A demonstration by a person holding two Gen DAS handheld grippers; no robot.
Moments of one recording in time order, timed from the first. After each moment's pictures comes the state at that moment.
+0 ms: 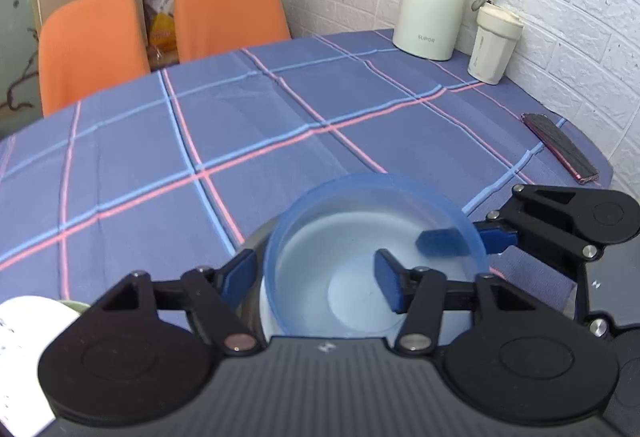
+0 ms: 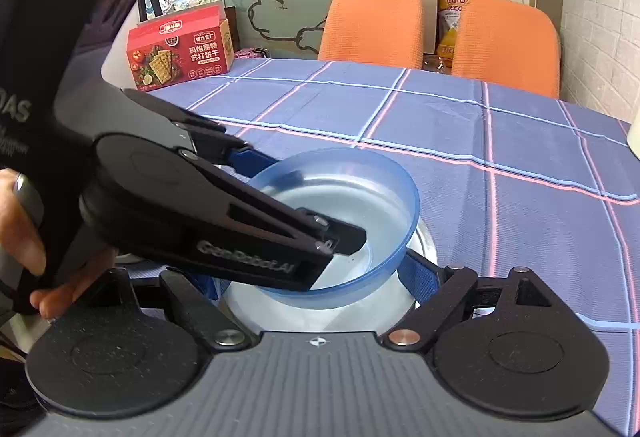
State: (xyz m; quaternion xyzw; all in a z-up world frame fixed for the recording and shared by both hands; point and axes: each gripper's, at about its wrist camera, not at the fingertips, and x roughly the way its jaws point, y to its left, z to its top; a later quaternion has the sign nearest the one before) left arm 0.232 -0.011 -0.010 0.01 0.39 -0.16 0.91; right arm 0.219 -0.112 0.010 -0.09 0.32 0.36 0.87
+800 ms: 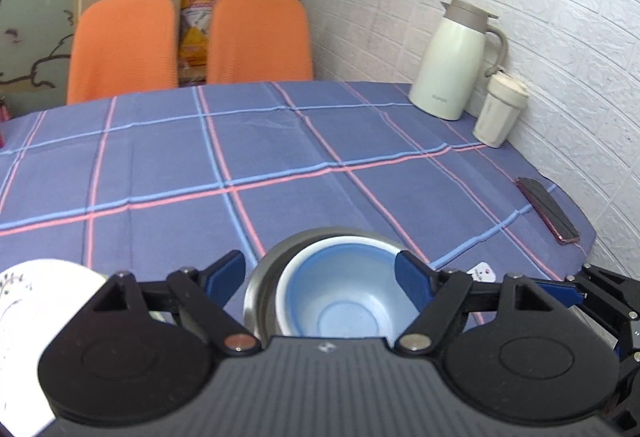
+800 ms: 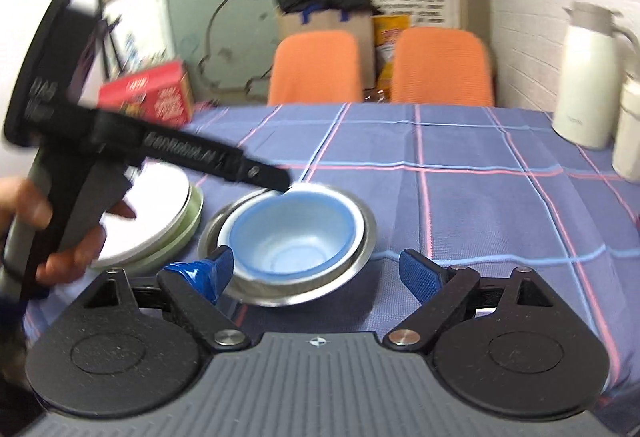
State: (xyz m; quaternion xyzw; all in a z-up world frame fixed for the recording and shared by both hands) left arm 0.196 0.015 0.014 -0.07 0.34 -0.11 0.93; right arm 0.154 -0.160 0.012 -0.01 0.27 0.27 0.93
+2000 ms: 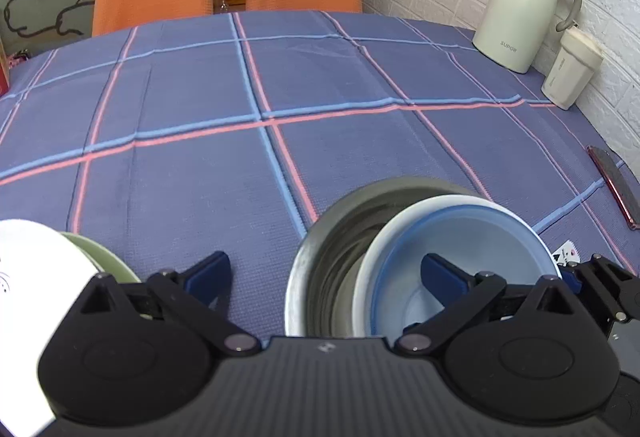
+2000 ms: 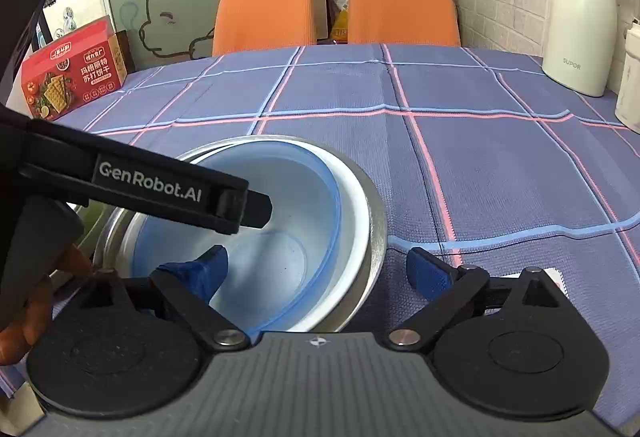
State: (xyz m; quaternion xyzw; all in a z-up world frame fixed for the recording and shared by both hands) left arm 0.250 0.021 -0.042 -0.06 0.42 -0.07 0.90; right arm 0.210 -0.117 -0.033 -0.03 0.33 0.20 0.92
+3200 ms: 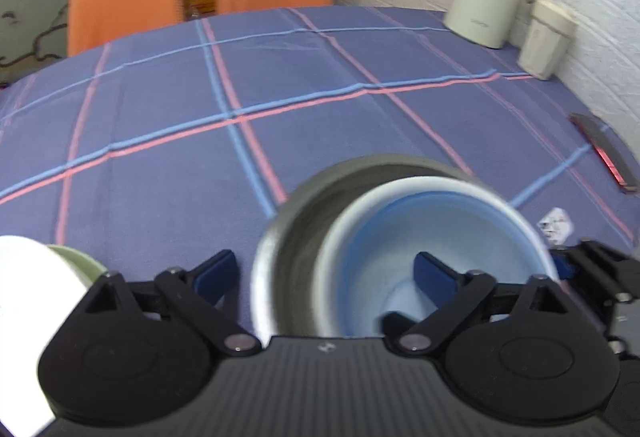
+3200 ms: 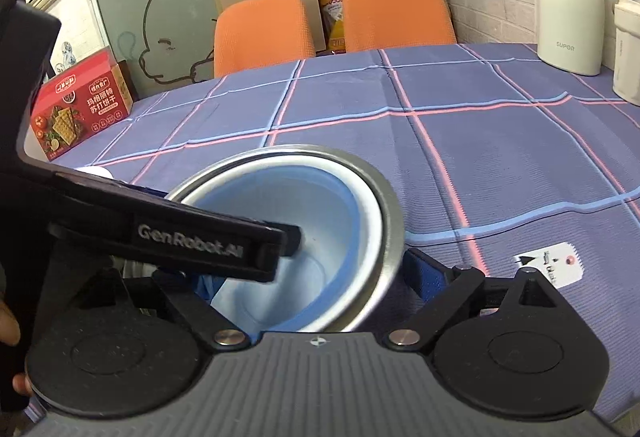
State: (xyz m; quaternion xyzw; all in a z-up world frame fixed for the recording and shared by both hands) left arm 0.243 0.004 -0.044 -0.02 0.42 -0.11 0.90; right arm 0.201 -0.115 -0.031 0.02 0.33 0.20 0.92
